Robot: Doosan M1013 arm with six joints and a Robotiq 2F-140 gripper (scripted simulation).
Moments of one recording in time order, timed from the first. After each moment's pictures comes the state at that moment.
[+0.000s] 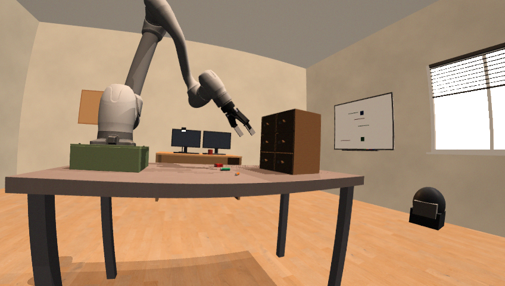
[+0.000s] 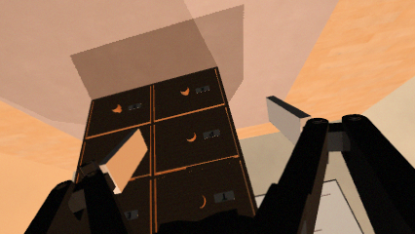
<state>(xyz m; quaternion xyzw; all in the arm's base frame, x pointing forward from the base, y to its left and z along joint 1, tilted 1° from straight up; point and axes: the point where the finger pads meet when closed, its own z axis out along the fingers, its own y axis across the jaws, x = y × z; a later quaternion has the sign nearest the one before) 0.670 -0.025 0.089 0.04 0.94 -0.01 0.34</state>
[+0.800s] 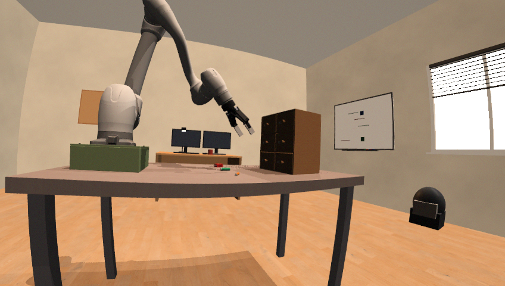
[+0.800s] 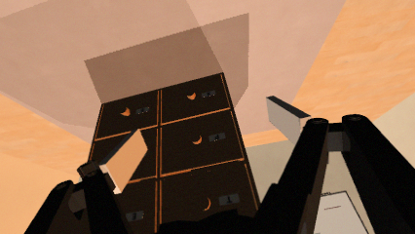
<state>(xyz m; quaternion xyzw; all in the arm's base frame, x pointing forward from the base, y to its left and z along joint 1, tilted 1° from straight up) 0.664 -0.030 0.091 0.04 0.95 -0.02 0.32</state>
